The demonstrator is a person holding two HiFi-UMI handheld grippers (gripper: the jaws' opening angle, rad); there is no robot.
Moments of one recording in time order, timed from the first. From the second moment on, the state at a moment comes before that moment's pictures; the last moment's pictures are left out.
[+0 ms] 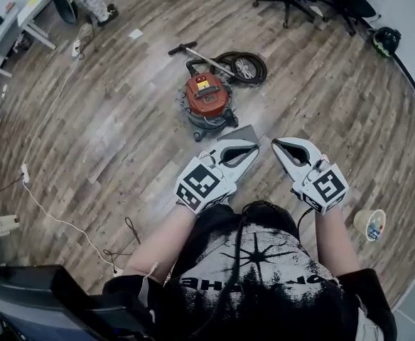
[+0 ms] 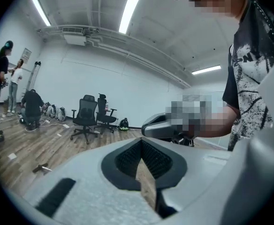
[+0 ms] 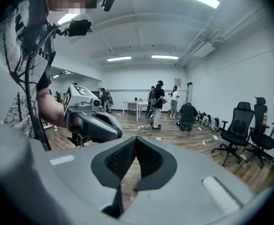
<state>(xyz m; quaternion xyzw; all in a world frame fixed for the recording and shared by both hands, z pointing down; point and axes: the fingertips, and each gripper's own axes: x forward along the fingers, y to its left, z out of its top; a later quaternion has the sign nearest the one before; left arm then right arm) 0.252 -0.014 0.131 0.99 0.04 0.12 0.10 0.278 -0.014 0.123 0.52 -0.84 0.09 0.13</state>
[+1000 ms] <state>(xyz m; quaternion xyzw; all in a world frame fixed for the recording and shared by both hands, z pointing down) 0.299 -0.076 0.266 0.96 -0.17 0.15 0.16 0.332 -0.061 0.340 0.28 -0.92 0.10 0.26</state>
